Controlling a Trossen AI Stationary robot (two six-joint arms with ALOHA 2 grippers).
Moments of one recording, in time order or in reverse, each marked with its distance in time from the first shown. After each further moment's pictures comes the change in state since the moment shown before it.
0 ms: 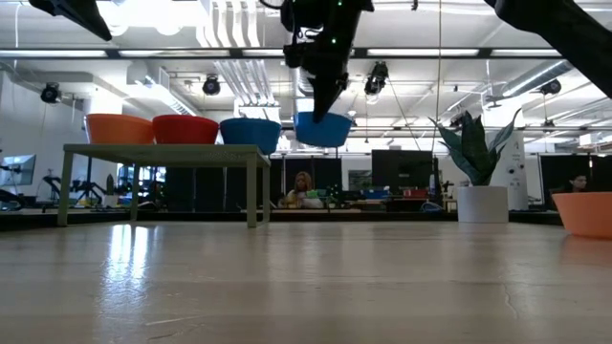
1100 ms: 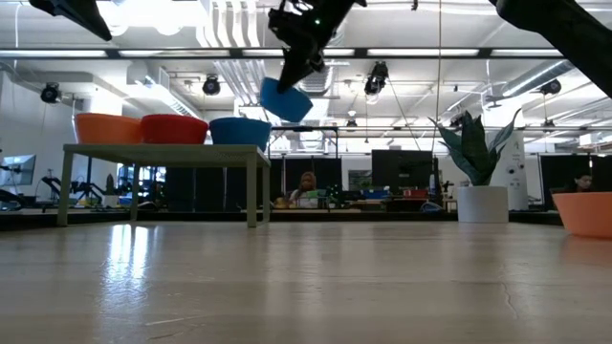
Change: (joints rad) left arm 0.000 0.000 0.000 0.000 0.005 0.000; right arm -0.003 -0.010 0.068 0.276 -0.076 -0.079
